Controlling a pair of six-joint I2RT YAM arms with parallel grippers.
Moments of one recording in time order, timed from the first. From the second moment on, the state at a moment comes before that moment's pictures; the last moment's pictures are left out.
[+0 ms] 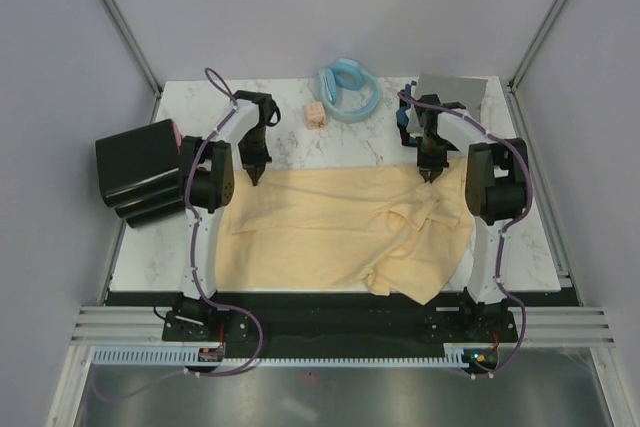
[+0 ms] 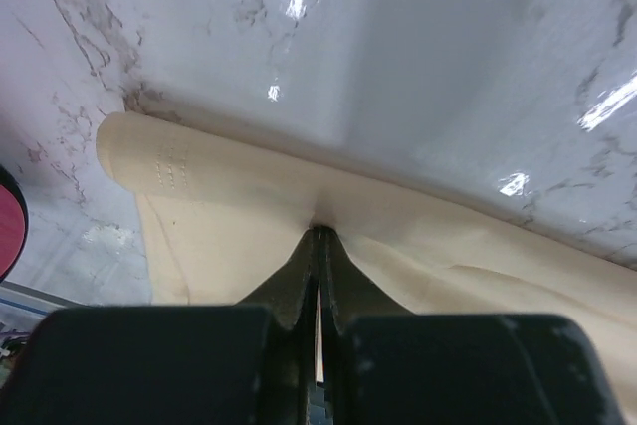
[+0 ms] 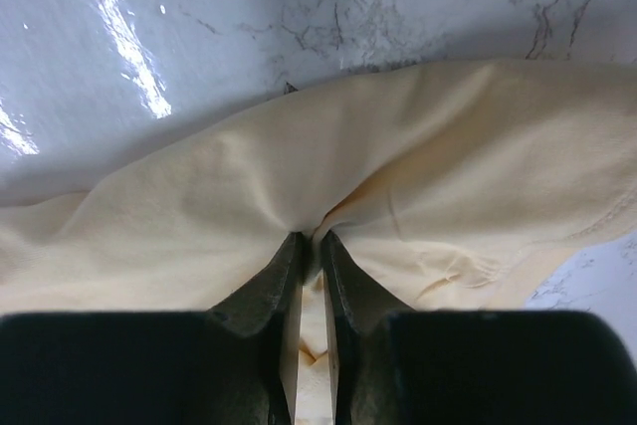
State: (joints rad) left arm -0.24 2.39 2.02 -1.34 -0.18 -0.53; right arm 0.15 2.14 1.64 -0.94 0.16 0.29
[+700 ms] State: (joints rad) left arm -0.20 2.55 2.32 -1.44 -0.17 -0.56; right arm 0.14 2.30 1.89 -1.07 0.23 0.30
